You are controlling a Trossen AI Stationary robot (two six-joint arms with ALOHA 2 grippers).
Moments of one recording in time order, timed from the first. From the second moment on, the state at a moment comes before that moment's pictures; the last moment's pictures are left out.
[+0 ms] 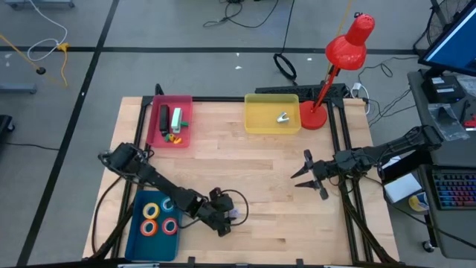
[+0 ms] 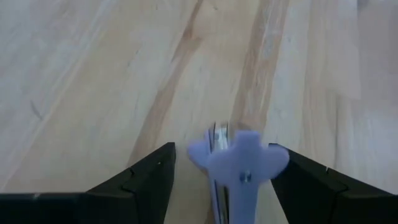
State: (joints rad) left arm -0.52 1.96 1.01 0.01 -0.32 -0.76; right arm 0.29 0.54 0.21 0.12 -0.02 0.07
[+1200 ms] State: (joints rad) left arm -0.31 1.74 1.01 0.26 -0.25 -0.17; right arm 0.30 0.71 0.21 0.49 0.00 -0.13
